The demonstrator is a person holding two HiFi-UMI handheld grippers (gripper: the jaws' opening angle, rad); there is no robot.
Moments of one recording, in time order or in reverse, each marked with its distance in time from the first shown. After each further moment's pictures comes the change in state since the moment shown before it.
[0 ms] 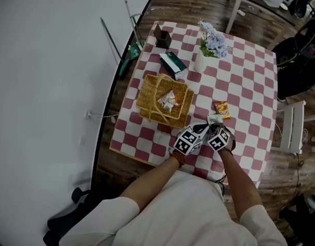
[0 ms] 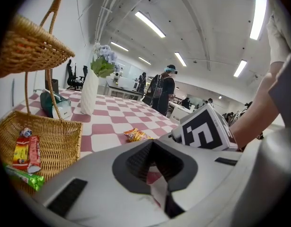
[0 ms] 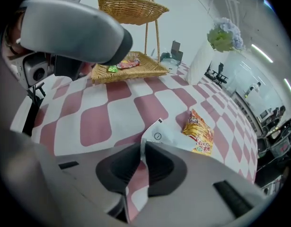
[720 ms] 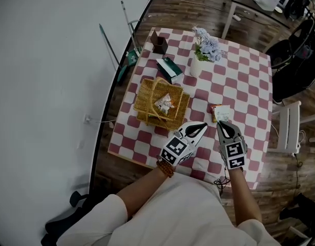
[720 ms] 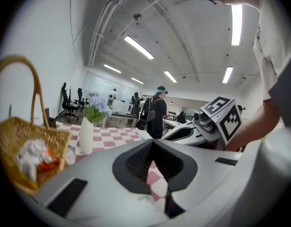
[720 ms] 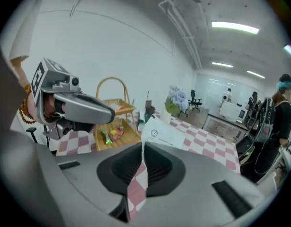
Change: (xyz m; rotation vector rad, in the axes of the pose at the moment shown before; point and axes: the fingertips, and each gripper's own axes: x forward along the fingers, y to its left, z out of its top) left arm -0.084 -0.045 0.122 0.125 -0.238 -0.023; right arm -0.211 -0.047 0.086 0.251 -0.517 -0.149
